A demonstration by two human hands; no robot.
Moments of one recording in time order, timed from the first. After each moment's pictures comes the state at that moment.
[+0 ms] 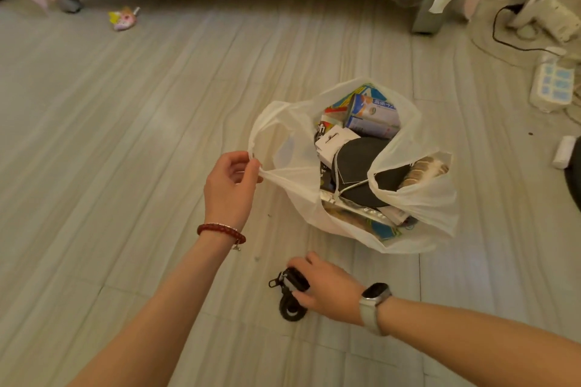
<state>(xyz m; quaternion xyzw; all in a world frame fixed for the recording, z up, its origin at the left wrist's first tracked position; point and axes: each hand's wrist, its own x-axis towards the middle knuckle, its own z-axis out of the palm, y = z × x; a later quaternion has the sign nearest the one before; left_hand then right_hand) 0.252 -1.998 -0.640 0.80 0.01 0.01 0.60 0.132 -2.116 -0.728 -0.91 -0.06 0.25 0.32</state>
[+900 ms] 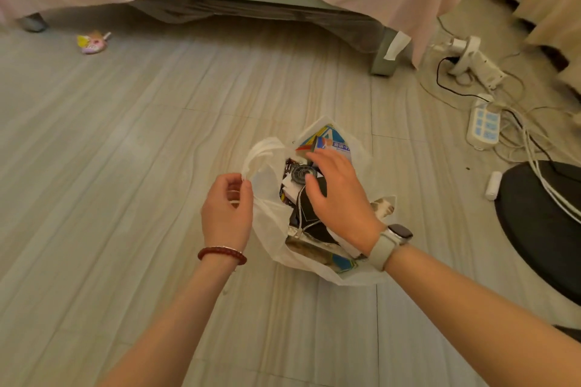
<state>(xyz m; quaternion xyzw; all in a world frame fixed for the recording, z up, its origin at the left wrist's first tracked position) 0.254 -2.043 -0.614 0.83 0.03 0.02 0.55 0.214 -2.196 -0.601 -0.93 0.09 -0.10 0.33</state>
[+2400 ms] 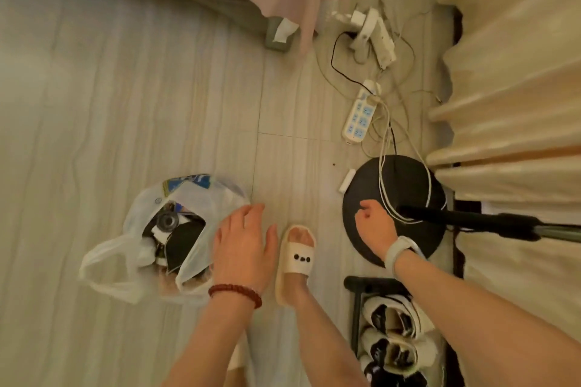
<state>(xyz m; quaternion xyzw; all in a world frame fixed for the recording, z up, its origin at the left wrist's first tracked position) 0.261 -2.329 -0.404 0.92 -0.12 -0.30 0.23 0.186 -2.534 -0.443 -0.73 0.54 0.22 0.35</state>
